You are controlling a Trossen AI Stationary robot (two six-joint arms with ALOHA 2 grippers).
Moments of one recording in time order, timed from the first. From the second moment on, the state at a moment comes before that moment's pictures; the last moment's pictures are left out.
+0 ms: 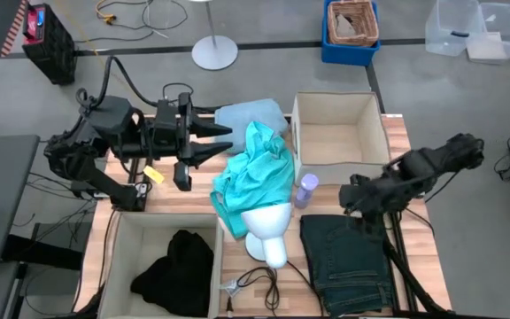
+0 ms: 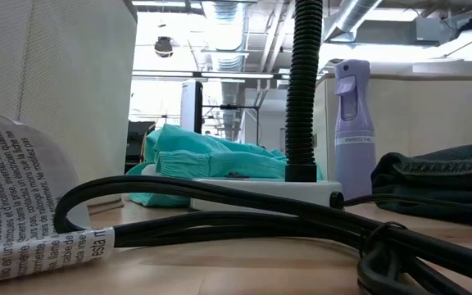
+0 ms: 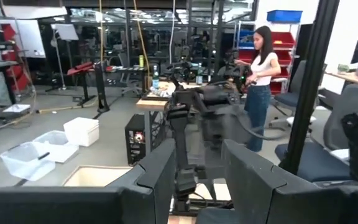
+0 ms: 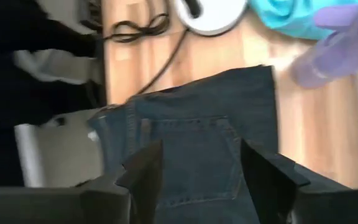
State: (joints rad) left arm -0.20 1.44 2.10 -0.58 -0.31 0.01; right arm 0.46 1.23 1.50 -1.38 -0.03 0.59
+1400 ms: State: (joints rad) left arm -0.20 1.32 2.10 -0.93 -0.30 -0.13; right arm 0.65 1.26 0.80 -0.75 0.10 1.18
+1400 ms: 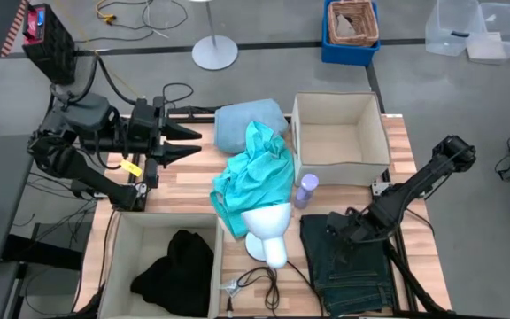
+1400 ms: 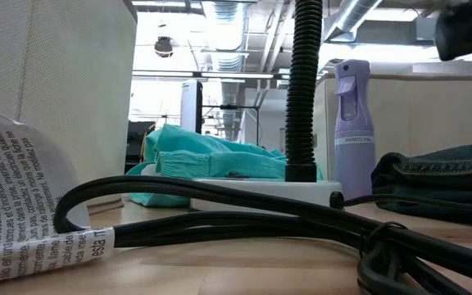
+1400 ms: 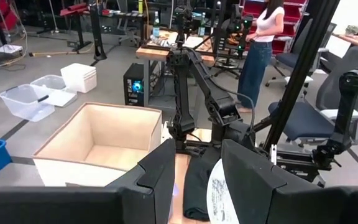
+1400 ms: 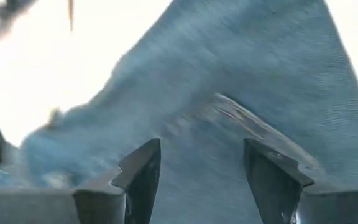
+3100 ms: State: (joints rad) left arm -0.20 1.31 2.10 -0.98 -0.19 -0.12; right arm 0.63 2.03 1.36 -0.96 0.20 1.63
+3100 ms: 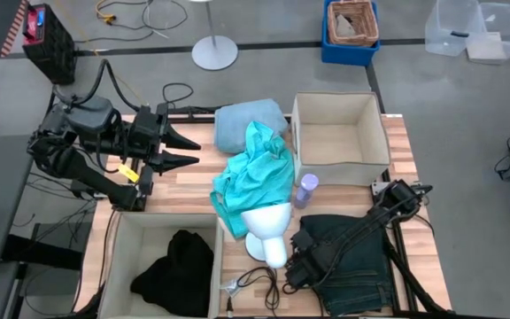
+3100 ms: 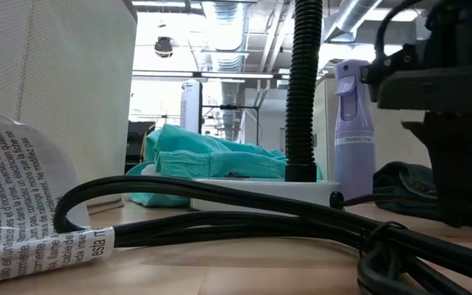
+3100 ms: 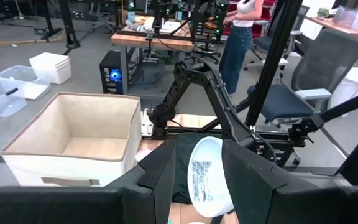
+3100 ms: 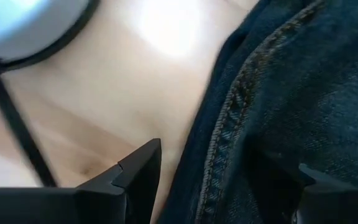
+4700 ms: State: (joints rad) left arm -0.20 1.31 2.10 -0.97 -0.16 -0.12; right arm 0.59 2.03 1.36 -1.09 0.08 1.78
